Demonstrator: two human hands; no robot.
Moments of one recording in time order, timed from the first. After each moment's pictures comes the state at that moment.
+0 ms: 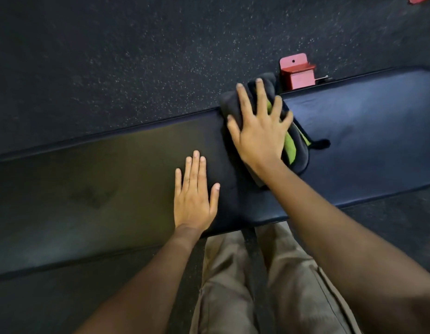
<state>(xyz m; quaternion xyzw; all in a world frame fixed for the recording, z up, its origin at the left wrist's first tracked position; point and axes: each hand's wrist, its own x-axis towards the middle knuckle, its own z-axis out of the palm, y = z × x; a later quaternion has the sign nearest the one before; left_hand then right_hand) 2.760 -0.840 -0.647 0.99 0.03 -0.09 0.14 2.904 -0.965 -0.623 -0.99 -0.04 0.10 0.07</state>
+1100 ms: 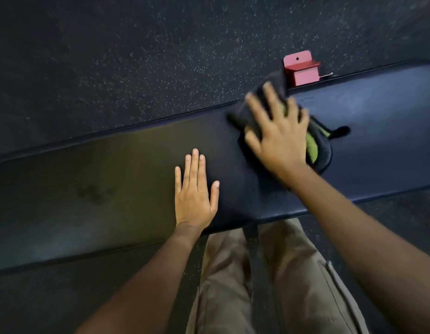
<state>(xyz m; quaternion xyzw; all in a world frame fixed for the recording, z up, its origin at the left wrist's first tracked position) 2.761 -0.846 -0.646 0.99 0.04 -0.07 0.14 2.895 -1.016 -0.625 -0.99 -0.14 0.07 0.06</state>
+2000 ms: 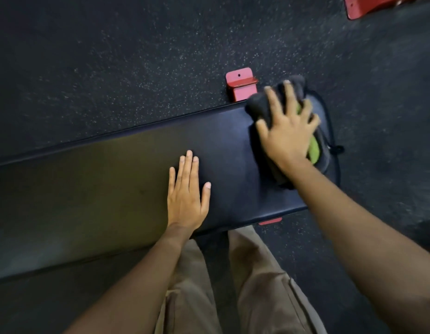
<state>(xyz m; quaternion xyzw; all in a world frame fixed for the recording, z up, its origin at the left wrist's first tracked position) 2.829 -1.045 -0.641 0.98 0.02 -0.07 0.19 2.973 -1.236 -0.617 -0.99 0.03 0.10 0.07</state>
